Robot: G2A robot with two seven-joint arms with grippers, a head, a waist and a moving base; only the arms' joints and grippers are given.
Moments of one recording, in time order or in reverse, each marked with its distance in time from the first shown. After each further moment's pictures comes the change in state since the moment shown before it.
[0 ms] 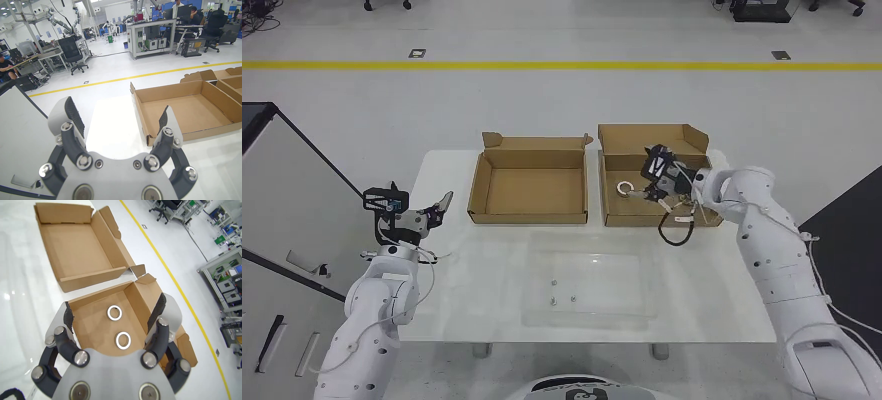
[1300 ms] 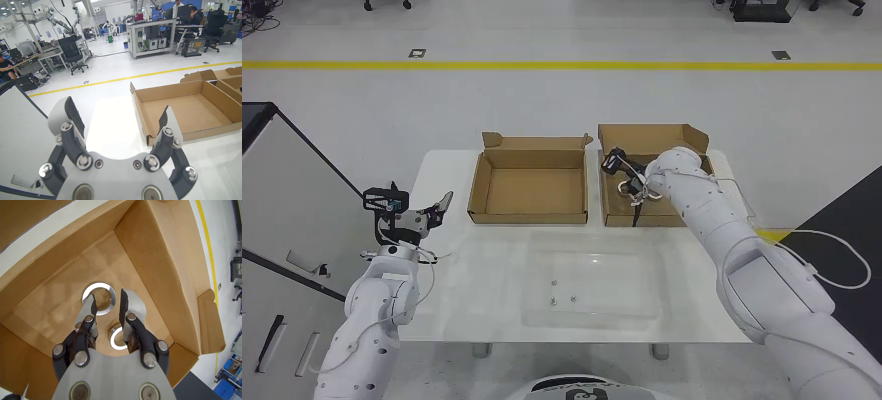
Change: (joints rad) left arm 0.000 0.000 0.000 0.000 0.000 0.000 0.000; right arm 0.545 -0.312 -0.587 0.927 0.005 0.434 0.297
